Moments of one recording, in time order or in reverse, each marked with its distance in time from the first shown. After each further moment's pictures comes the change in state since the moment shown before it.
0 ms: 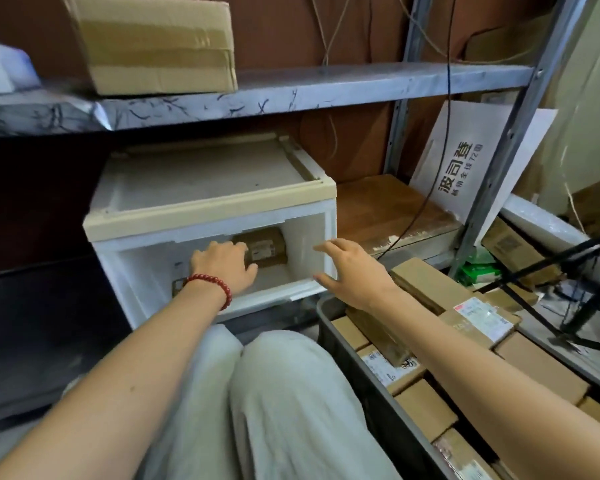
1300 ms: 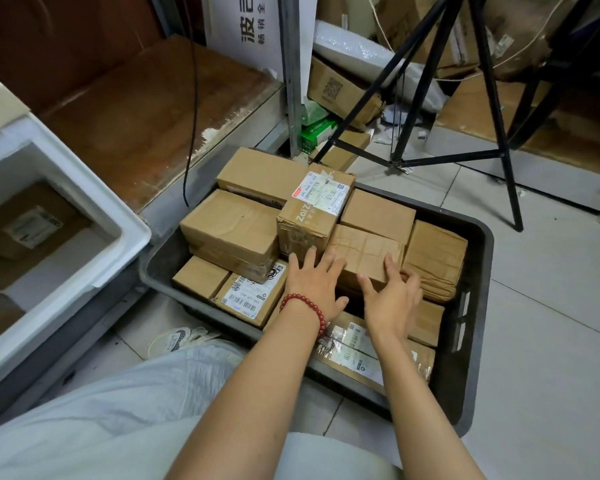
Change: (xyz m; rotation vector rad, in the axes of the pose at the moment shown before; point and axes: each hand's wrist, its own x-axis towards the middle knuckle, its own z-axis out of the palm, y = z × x) left_hand -0.053 0.341 0.161 0.126 -0.343 0.987; right_hand -0.219 0.172 0.114 0.283 0.509 1.497
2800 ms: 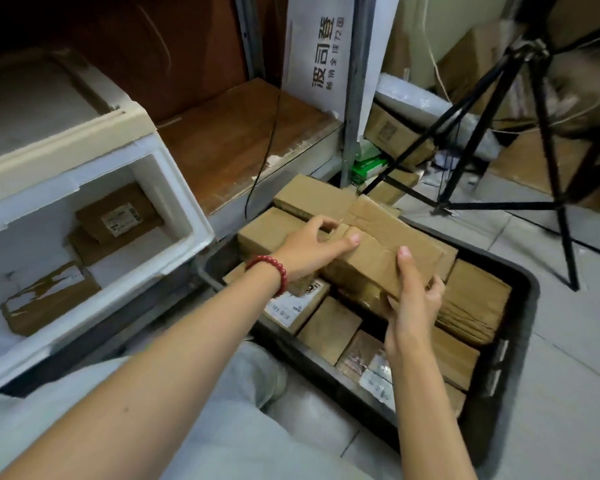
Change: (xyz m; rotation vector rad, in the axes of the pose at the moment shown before) left_hand -0.062 -0.067 -0.096 -1.088 0.161 -0.240; right_hand -0.038 -0.071 -0.044 1.186 -0.257 0.271
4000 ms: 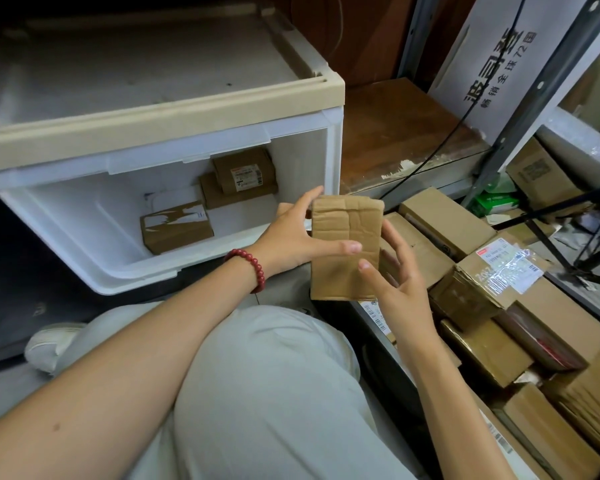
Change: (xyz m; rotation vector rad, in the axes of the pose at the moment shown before) left_hand -0.098 -0.117 -0.124 -0.120 0.414 -0.040; right_hand -0.071 0.072 0.113 -0.601 -0.910 -0.354
